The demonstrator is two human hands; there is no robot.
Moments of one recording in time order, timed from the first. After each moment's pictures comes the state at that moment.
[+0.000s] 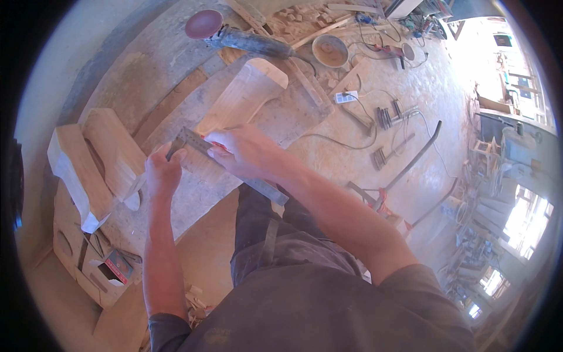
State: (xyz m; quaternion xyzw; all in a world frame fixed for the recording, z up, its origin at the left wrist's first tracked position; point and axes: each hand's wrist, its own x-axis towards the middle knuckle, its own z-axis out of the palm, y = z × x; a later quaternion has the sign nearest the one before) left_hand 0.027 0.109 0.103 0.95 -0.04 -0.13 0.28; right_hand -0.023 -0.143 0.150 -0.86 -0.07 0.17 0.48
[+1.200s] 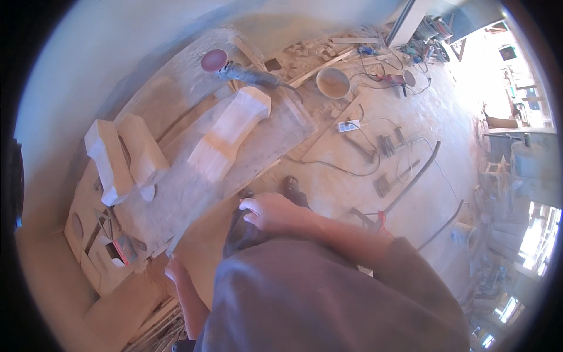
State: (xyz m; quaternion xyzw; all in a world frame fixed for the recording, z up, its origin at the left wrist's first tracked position) left_hand -0.274 0.251 0.093 0.74 0.57 0.00 0.37; right_hand -0.183 -0.185 0.199 -0.84 -0.13 0.30 0.44
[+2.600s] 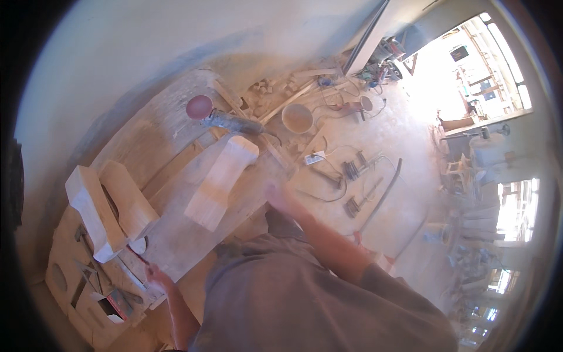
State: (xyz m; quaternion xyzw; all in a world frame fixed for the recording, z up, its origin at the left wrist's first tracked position) left_hand -0.135 0.289 -0.001 0.85 0.37 0.07 0.38; right_hand -0.083 -0.255 0.102 -0.87 0.20 0.17 0.42
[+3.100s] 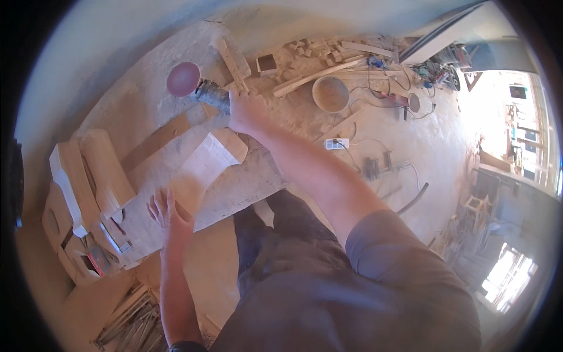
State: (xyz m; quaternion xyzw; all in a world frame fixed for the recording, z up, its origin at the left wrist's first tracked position) left_hand -0.040 0.008 0.088 0.99 -0.05 -0.06 0.09; right_hand 0.175 -0.296 0.052 -0.97 -0.04 0.13 0.19
